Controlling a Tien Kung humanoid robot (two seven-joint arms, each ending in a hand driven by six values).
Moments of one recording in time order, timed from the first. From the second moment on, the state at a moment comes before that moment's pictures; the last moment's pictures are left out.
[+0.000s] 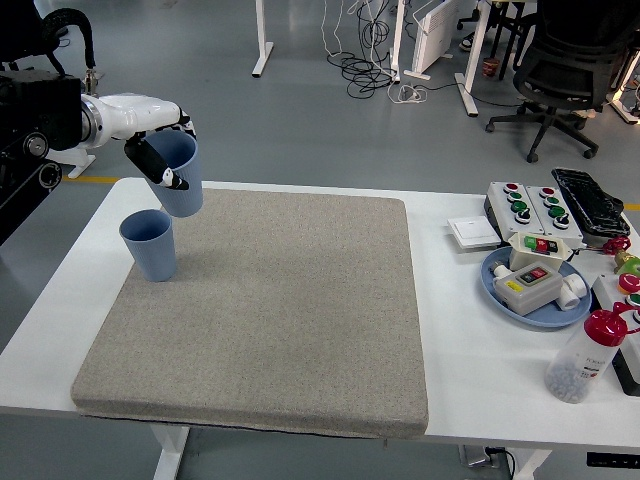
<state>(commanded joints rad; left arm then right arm) -1.24 0.57 -0.80 -0.95 1.92 -0.65 0.09 0.13 -0.18 0.05 0.26 0.15 -0.22 -0.09</state>
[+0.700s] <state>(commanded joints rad) -1.22 0.55 -0.77 -0.80 1.95 -0.61 0.06 0.14 -0.18 0.06 0.26 0.14 -0.22 -0.10</state>
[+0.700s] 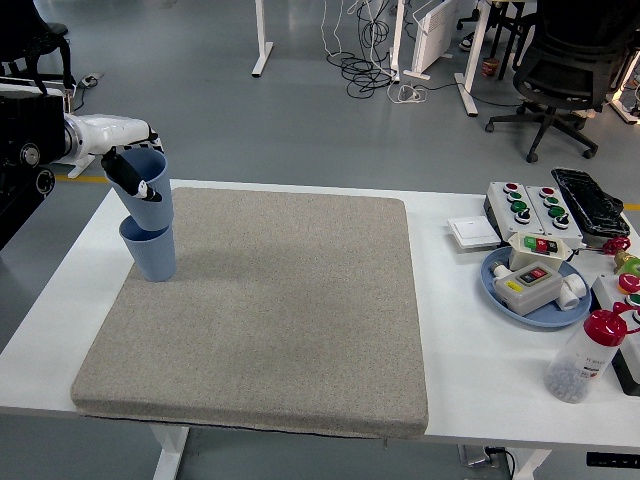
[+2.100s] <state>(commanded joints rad) -1.22 0.50 -0.68 -0.61 1.90 -0.47 -0.01 0.15 -0.18 0.06 0.26 0.13 -0.22 -0.10</state>
